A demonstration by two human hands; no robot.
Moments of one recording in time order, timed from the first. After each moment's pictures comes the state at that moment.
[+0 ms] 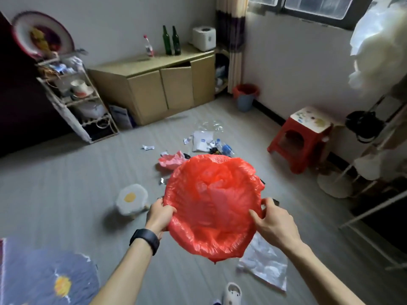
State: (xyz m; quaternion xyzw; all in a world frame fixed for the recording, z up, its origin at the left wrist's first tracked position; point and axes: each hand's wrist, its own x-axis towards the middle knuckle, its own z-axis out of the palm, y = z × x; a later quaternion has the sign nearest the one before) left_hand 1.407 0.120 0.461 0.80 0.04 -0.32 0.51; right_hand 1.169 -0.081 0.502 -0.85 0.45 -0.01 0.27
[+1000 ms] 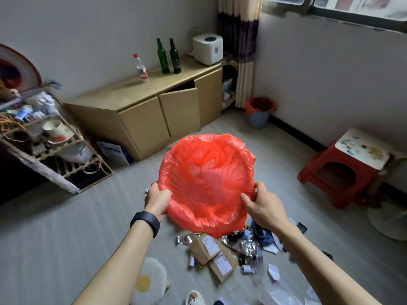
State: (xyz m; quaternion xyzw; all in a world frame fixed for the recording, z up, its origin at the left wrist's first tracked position) left_hand 1.961 -0.112 0.478 0.83 -0.01 -0.28 0.48; right_hand 1.720 -0.285 0.485 -0.84 0.46 -0.06 0.29
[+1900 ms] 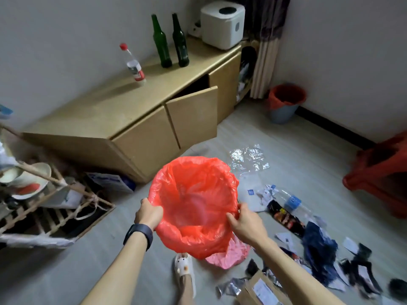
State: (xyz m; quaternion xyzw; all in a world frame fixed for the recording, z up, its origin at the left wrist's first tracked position) left_hand 2.433 -0.229 0.351 0.93 -0.07 -0.30 0.21; right_hand 2.188 -0.357 0.333 -0.77 0.52 0.06 0.36
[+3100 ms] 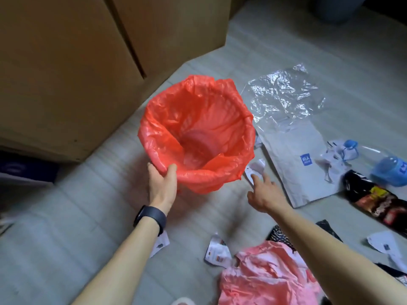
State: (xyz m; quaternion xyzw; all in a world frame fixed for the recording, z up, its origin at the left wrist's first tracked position) left_hand 2.599 -0.405 -0.252 0.83 -0.08 -0.36 0.41; right_hand 2.354 -0.517 -0.317 -0.75 0.56 0.25 0.25
